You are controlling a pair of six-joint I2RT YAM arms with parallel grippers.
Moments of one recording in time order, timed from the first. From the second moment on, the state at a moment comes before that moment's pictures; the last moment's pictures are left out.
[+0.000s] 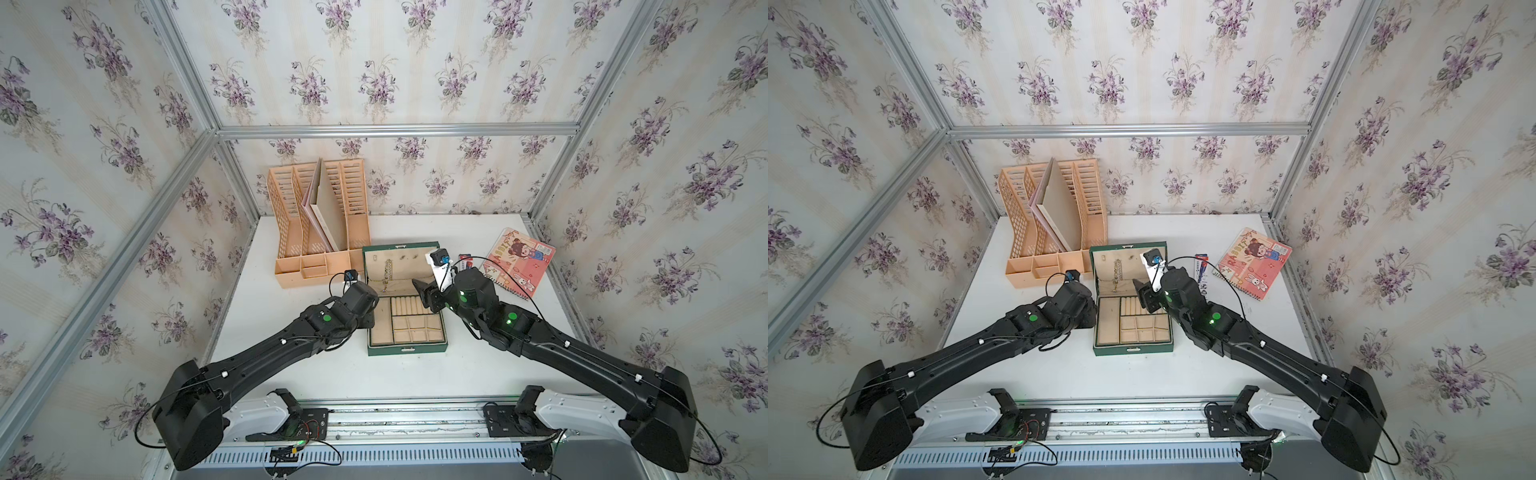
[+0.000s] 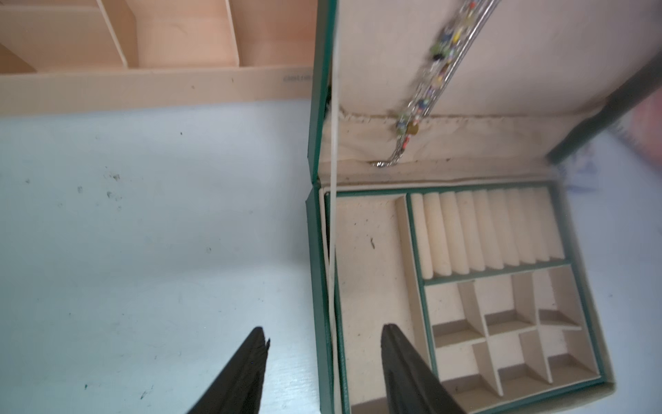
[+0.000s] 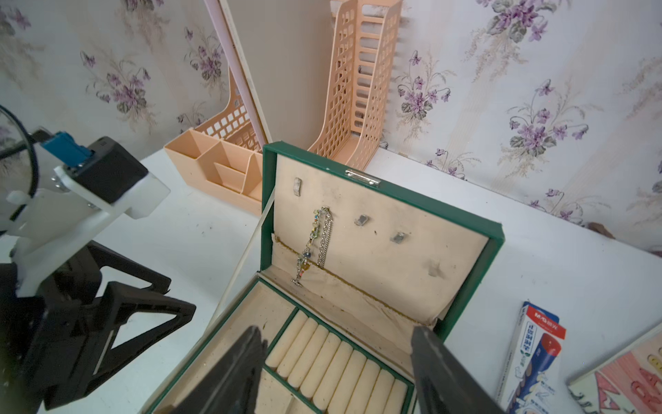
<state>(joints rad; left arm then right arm) -0.80 1.22 0.81 -0.57 -0.24 -0.71 0.87 1.15 0.90 -0.15 0.24 0.03</state>
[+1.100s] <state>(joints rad) -0.77 1.40 0.73 -0.45 -0.05 -0.69 0.69 1.67 1.27 -0.17 -0.04 -0.97</state>
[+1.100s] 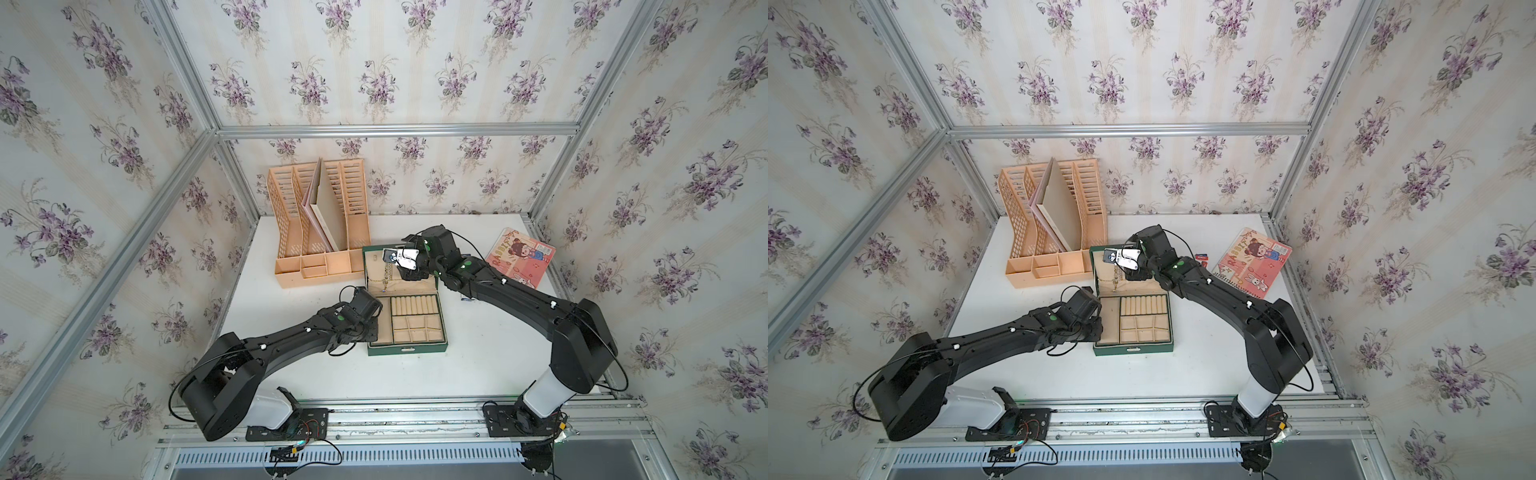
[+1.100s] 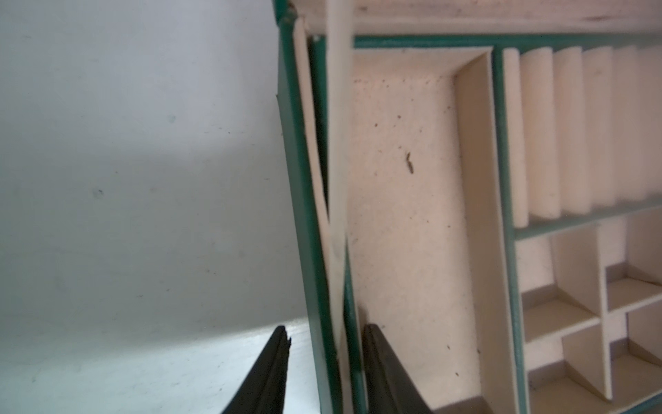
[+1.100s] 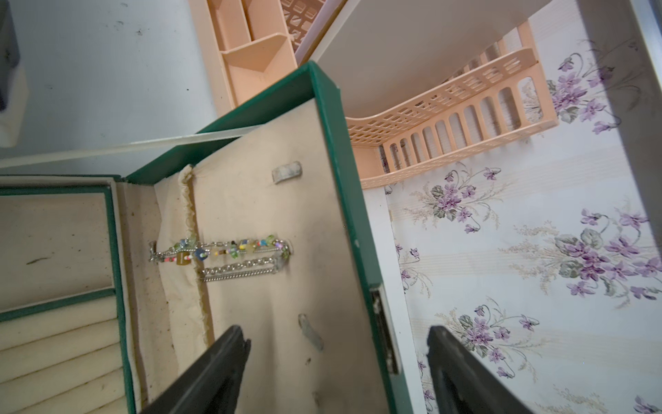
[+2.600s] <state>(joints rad) -0.77 1.42 0.74 -0.42 -0.07 -0.70 0.68 1.78 1.38 -0.20 -0.04 -1.05</state>
